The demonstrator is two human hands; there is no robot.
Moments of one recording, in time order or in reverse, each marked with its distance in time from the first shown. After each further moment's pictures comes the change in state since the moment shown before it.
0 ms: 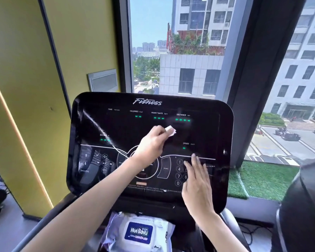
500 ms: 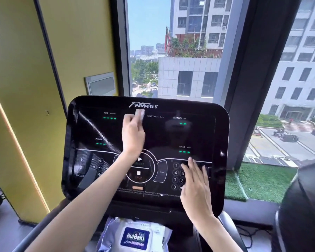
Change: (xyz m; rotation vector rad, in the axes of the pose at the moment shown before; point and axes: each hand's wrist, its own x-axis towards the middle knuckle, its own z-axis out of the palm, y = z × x) left_hand 0.031 -0.013 -0.021 0.042 0.311 -0.502; right_hand 0.002 0.006 -0.003 -0.003 0.004 -0.019
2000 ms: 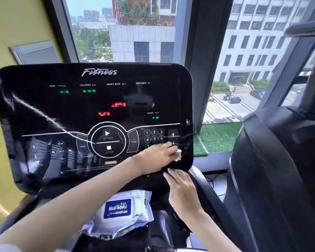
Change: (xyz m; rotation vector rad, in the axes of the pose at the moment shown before) left_hand -0.138 0.041 0.038 0.107 -0.797 1.283; right_hand -0.111 0.018 0.009 -0.078 0.009 -0.005
